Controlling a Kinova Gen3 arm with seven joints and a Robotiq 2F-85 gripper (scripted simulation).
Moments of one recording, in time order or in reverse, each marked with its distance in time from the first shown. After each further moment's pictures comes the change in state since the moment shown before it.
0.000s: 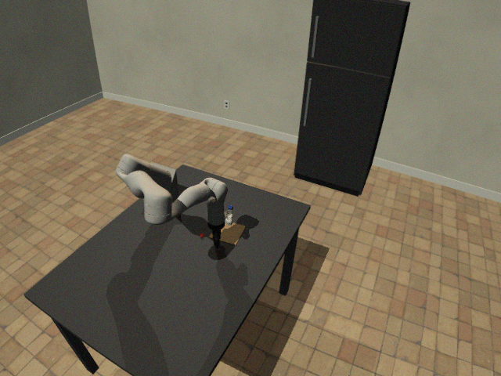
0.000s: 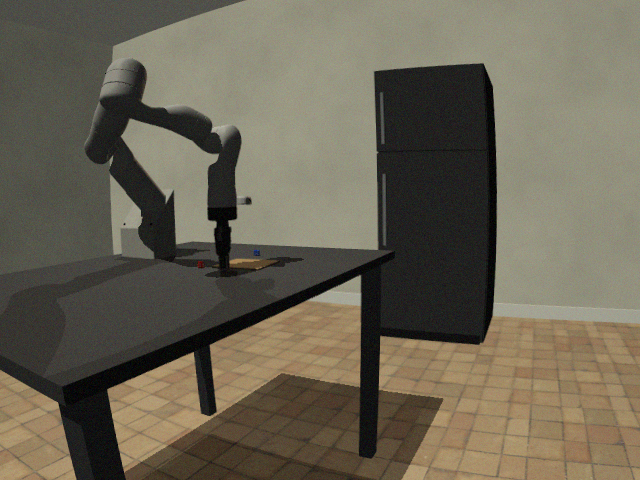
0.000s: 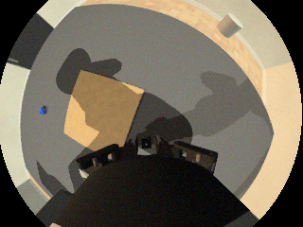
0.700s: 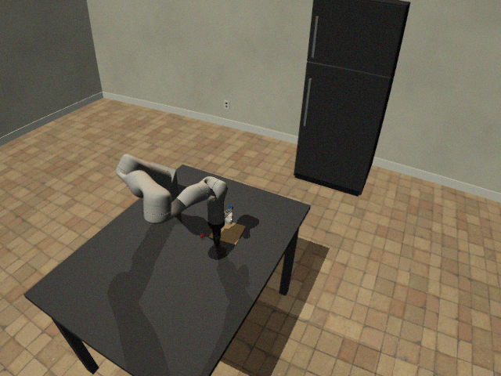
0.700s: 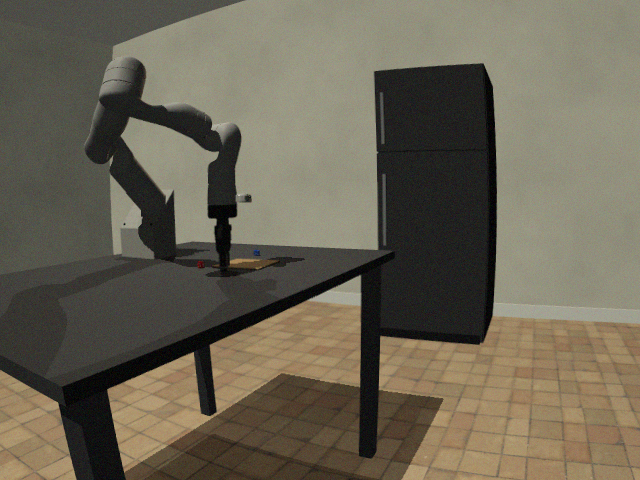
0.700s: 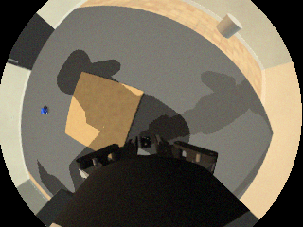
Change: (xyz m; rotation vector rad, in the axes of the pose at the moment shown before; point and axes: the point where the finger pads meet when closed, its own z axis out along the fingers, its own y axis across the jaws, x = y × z) arm 0.001 0.001 -0.006 -0.003 0.004 0.001
